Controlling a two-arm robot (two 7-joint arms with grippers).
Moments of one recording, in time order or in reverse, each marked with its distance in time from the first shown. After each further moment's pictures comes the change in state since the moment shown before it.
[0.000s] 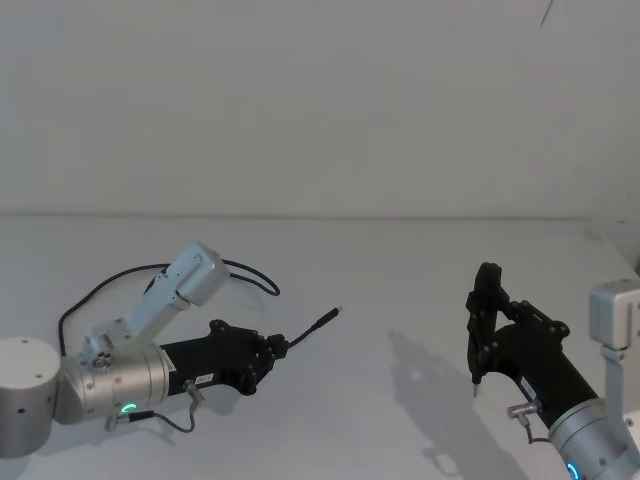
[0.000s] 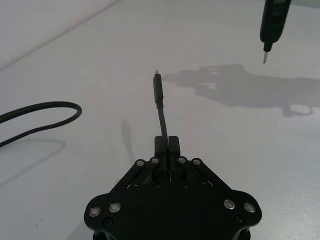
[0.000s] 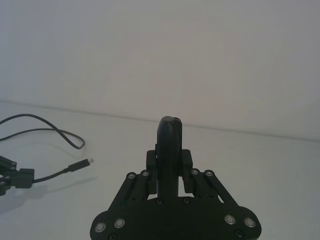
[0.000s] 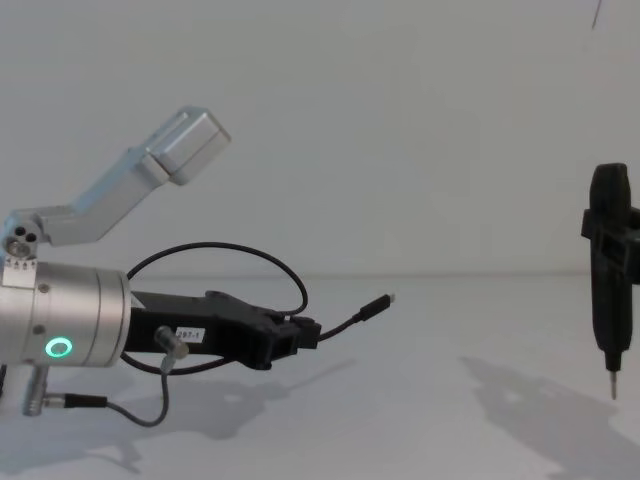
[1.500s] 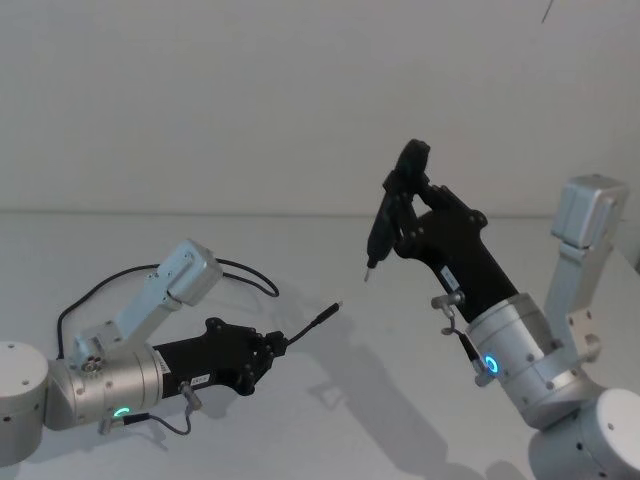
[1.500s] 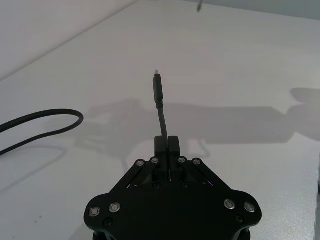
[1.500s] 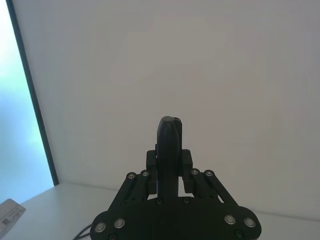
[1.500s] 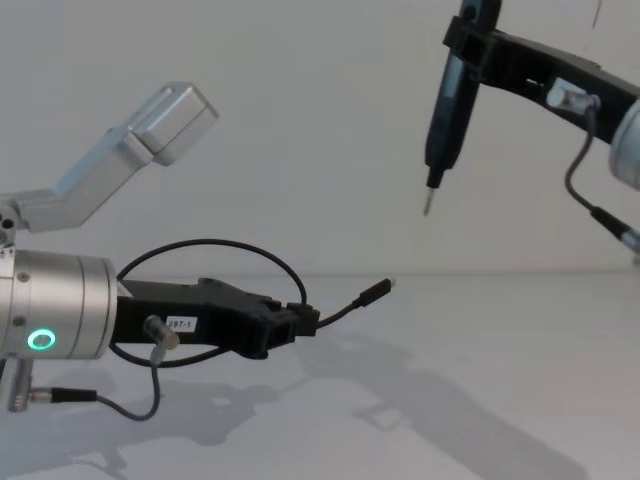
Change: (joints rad) left arm 0.047 0.040 -0.016 -0.098 -0.028 0.011 0.032; right arm 0.228 -0.178 -0.060 0.113 0.146 -0.111 0.172
